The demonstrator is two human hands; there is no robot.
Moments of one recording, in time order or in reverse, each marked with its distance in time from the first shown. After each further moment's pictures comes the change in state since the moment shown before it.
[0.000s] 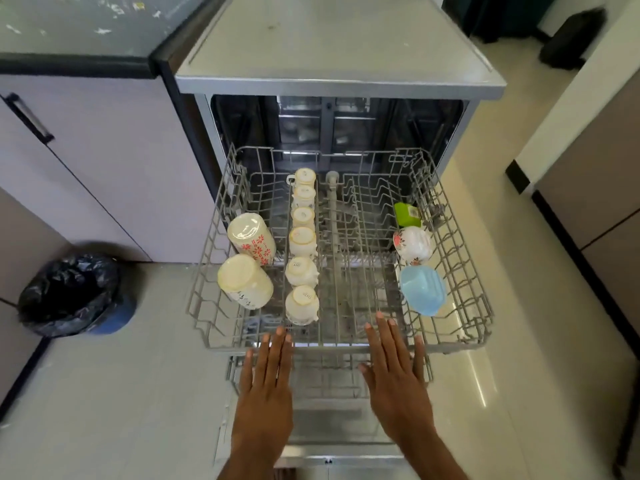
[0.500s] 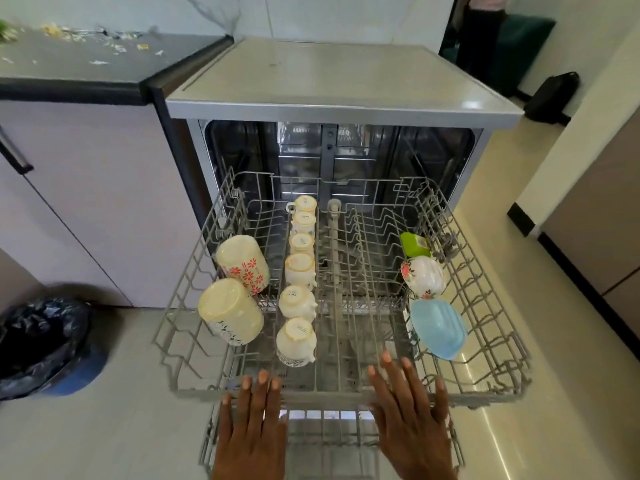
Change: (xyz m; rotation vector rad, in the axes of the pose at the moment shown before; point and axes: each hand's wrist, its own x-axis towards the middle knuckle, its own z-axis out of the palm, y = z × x) left_hand 0.062 -0.018 0.084 0.067 0.560 -0.016; right_hand 0.059 0.022 0.065 -0.247 0.609 -0.133
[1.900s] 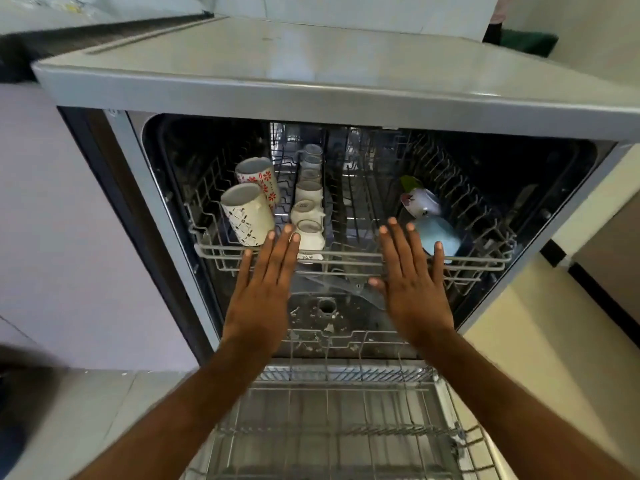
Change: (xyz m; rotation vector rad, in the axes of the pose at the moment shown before) left_hand 0.293 -0.060 0.213 -0.056 -0.322 0.065; right_hand 0.280 0.061 0.239 0.030 -0.272 0.020
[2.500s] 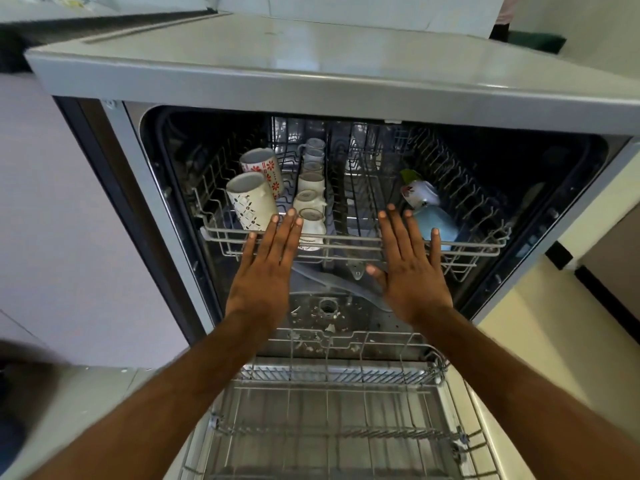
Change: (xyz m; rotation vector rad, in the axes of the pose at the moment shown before) left_hand 0.026 -0.004 0.004 0.018 -0.077 0.030; right_hand 0.026 0.006 -0.002 0.060 -0.144 0.014
